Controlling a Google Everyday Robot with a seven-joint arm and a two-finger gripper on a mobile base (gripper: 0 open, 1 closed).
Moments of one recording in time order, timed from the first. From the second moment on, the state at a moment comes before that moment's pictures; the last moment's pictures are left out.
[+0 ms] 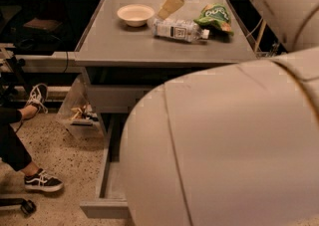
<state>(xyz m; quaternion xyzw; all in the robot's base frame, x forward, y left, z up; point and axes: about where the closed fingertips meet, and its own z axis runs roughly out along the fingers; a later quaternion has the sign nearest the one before) 0.808 -0.054 1.009 -0.51 0.68 -0.12 0.52</state>
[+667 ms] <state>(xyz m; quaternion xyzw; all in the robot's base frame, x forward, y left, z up) 0.827 -0.046 0.944 -0.53 0.70 0.01 0.48</state>
